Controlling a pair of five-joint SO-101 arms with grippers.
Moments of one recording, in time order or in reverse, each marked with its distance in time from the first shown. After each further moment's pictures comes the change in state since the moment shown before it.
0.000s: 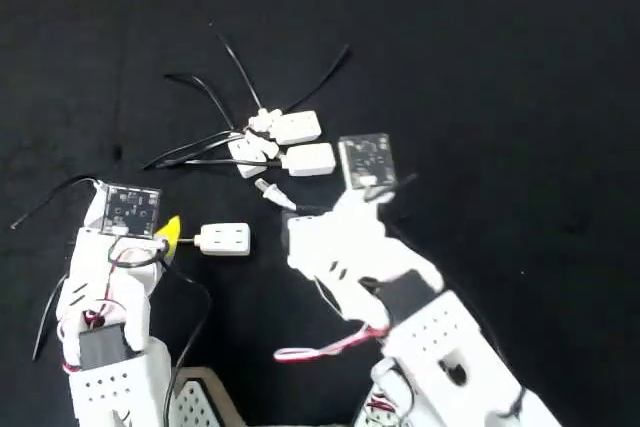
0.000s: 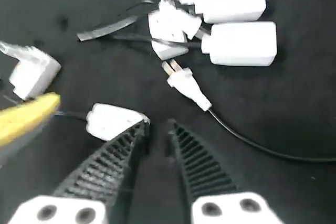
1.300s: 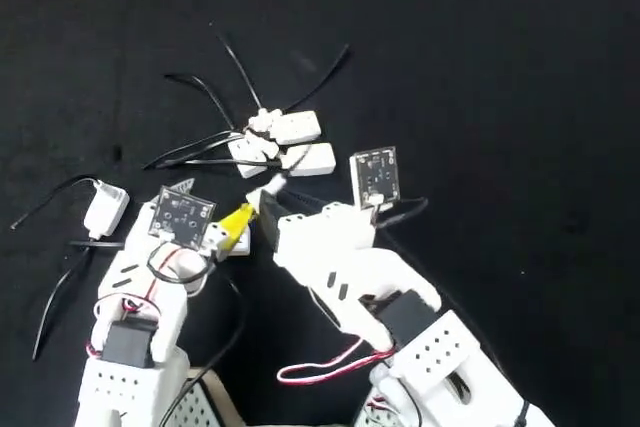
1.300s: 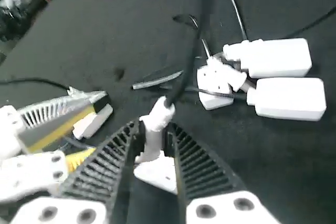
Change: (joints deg) left arm 24.1 0.1 0.0 -13.2 9.9; right arm -3.4 -11.4 8.7 -14.4 -4.0
